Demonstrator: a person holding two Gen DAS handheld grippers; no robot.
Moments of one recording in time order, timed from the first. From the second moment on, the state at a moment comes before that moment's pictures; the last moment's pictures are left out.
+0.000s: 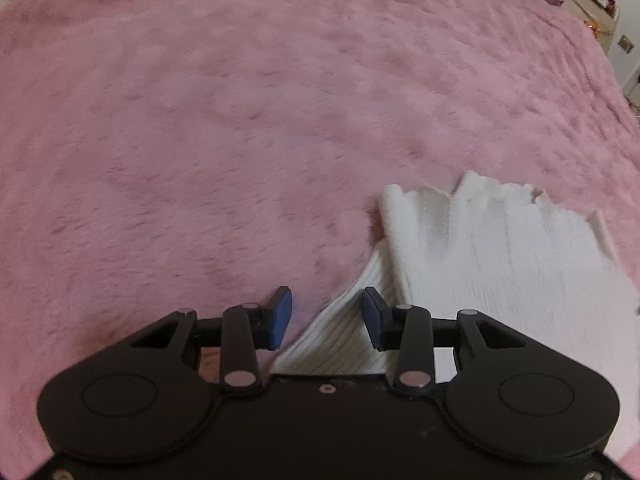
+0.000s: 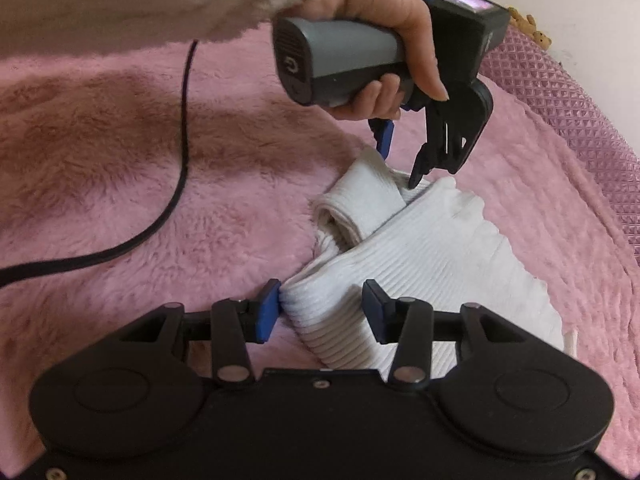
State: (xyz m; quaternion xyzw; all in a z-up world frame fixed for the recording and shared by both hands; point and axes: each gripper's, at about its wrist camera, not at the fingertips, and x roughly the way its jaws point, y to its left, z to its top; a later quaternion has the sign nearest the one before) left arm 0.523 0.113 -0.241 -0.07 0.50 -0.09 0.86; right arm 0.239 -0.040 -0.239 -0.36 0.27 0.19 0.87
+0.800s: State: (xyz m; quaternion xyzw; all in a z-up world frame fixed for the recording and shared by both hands) left arm 0.540 0.155 -0.263 -0.29 0.50 -0.19 0.79; right arm 0.248 -0.037 -0.244 -0.35 0.27 0.19 0.87
